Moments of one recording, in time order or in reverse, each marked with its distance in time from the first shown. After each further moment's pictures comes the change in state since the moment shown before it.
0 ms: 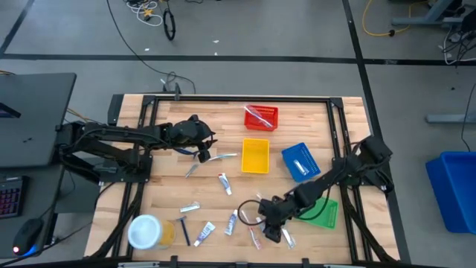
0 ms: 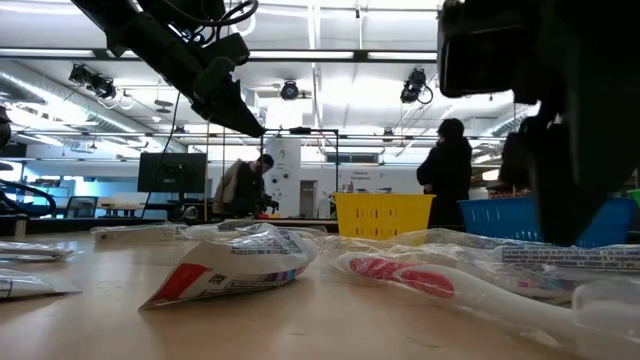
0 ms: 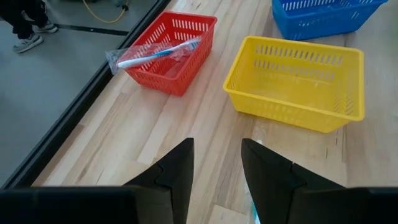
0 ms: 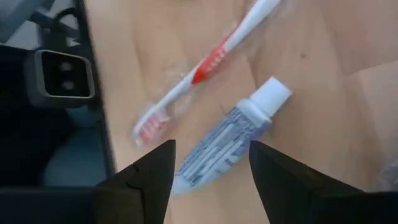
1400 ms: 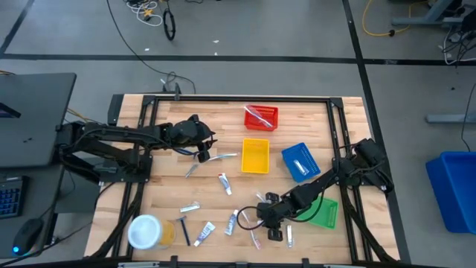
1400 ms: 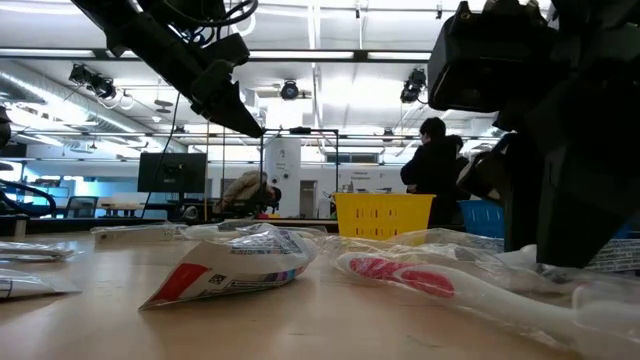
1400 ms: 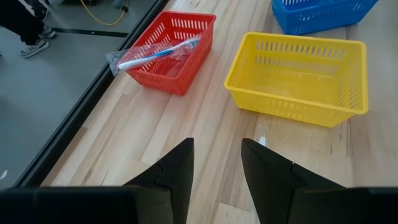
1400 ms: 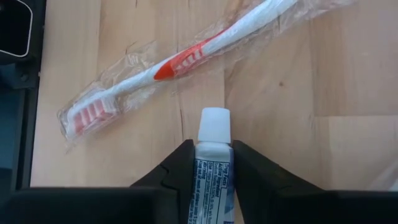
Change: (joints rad) left arm 0.000 0.000 0.000 -0.006 -0.003 0.037; right arm -0.013 0.084 0.002 0.001 0.077 -0.336
